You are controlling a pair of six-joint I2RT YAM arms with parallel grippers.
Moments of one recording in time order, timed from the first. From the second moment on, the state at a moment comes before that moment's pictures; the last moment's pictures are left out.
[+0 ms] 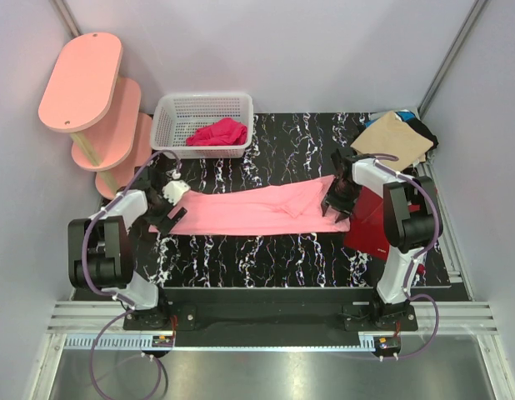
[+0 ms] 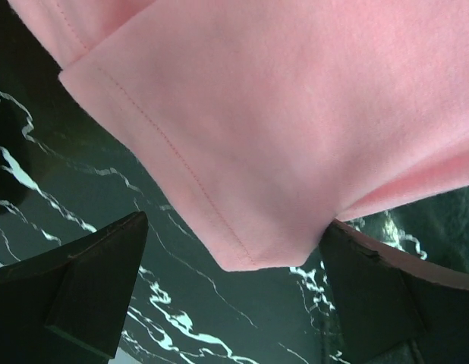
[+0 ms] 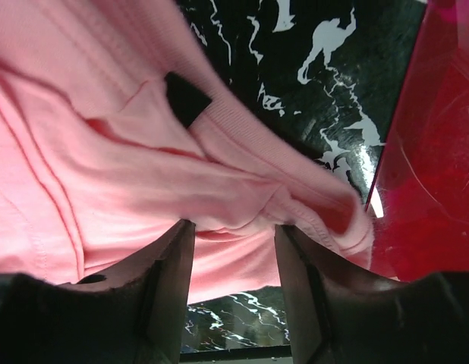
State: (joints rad) left arm 0.09 1.56 0.87 -0.53 0.05 0.79; right arm 0.22 1.91 1.27 -0.82 -0.01 0.73
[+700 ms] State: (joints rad) left arm -0.11 1.47 1.21 -0.94 0.18 0.72; right arm 0.37 1.83 1.48 -0.84 -0.06 0.72
